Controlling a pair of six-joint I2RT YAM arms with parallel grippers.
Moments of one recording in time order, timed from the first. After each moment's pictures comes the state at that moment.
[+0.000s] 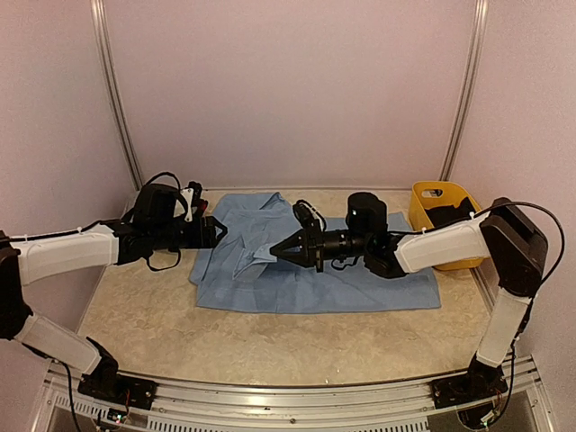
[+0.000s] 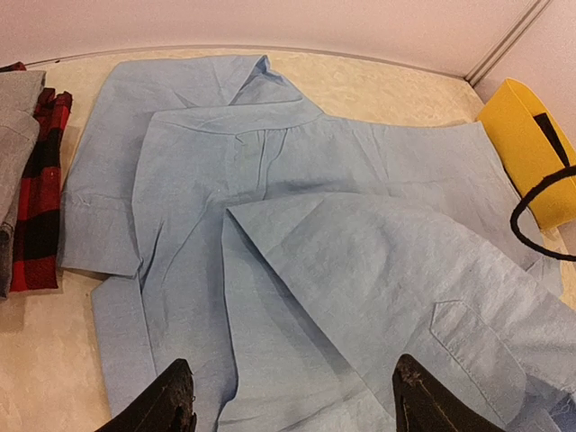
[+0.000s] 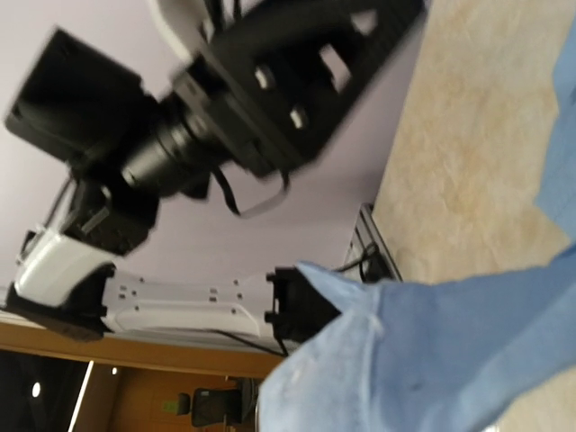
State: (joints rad) left arm -0.51 1.36 0.84 -0.04 0.05 -0.36; right arm 0.80 1.83 1.04 0.70 -0.83 1.28
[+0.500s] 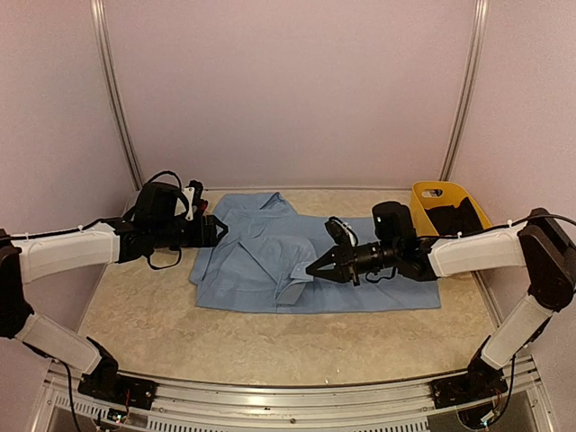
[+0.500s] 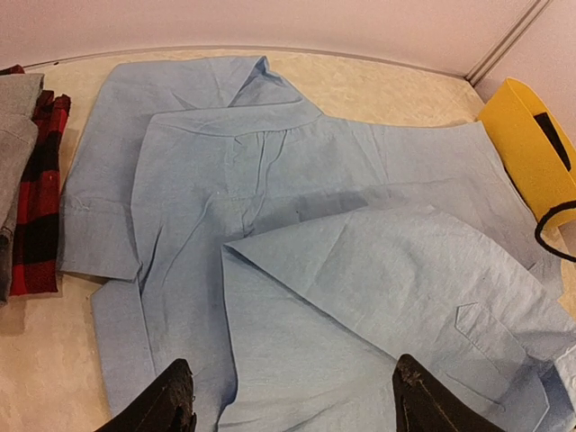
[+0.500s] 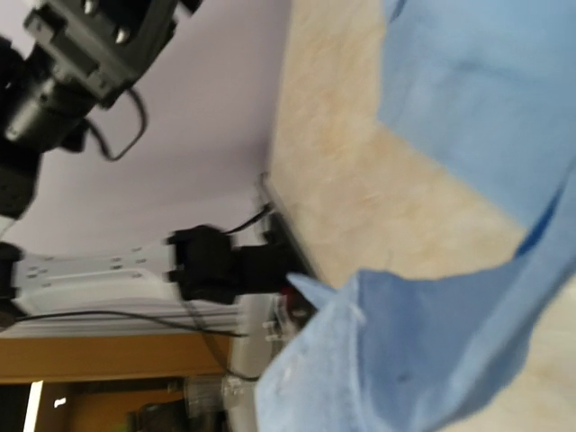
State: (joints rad) left arm -0.51 1.37 0.86 -0.05 0.05 -0.35; right arm 0.72 1.63 0.82 0.45 -0.83 1.12
